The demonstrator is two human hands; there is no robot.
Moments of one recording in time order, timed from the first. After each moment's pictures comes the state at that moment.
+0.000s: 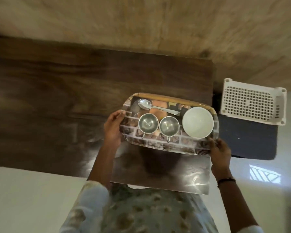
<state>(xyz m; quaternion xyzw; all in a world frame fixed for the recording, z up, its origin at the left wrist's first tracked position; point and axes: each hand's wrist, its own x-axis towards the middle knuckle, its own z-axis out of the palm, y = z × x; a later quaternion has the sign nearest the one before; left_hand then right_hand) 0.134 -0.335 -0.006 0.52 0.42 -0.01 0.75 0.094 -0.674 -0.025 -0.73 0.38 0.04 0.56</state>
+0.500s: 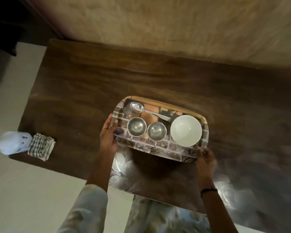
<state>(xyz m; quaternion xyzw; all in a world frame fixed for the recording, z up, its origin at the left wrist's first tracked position) 0.115 0.014 -0.040 0.42 0.46 0.05 0.78 0.094 -0.299 -0.089 -0.70 0.38 0.06 0.60</state>
